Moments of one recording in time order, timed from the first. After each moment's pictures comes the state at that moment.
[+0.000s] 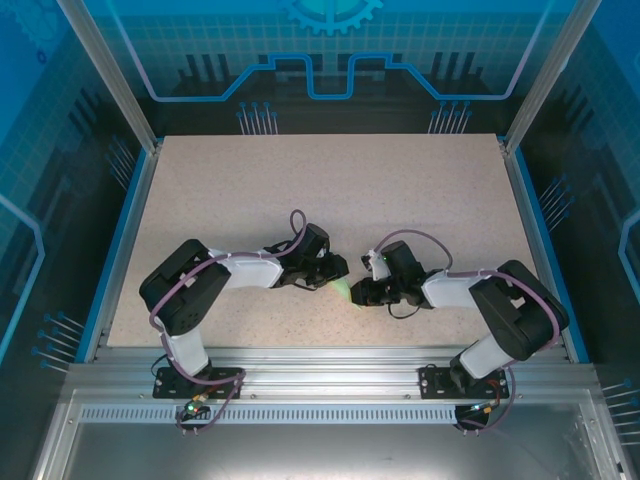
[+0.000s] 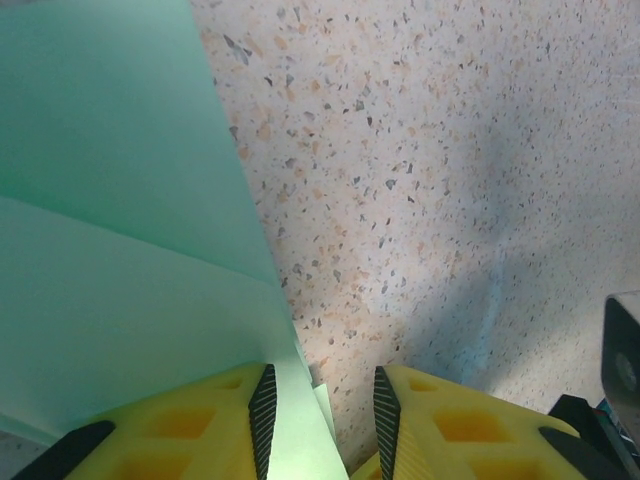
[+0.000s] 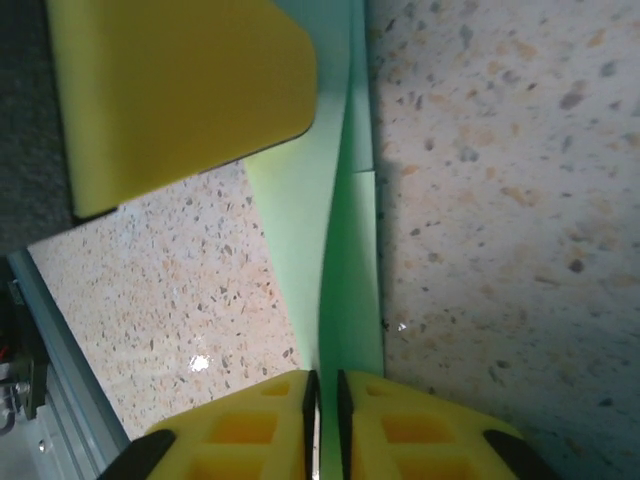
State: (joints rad) left arm -0.70 1.79 0.88 0.05 0.28 -1.05; right arm 0.55 1.53 0.49 0.10 -0.55 0.53
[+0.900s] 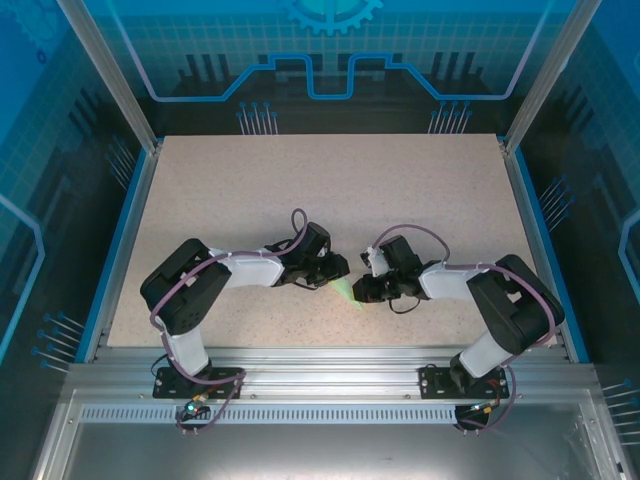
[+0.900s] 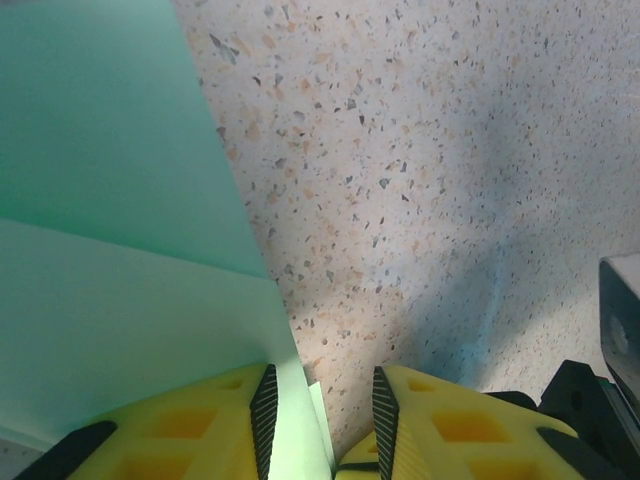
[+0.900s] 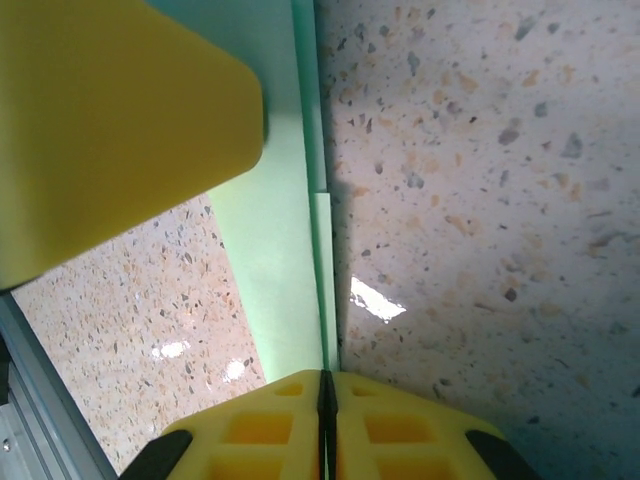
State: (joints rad) left arm -0.70 1.80 0.90 0.03 0.28 -1.05; right arm 0.52 1.58 0.57 -0.02 -0.54 0.45
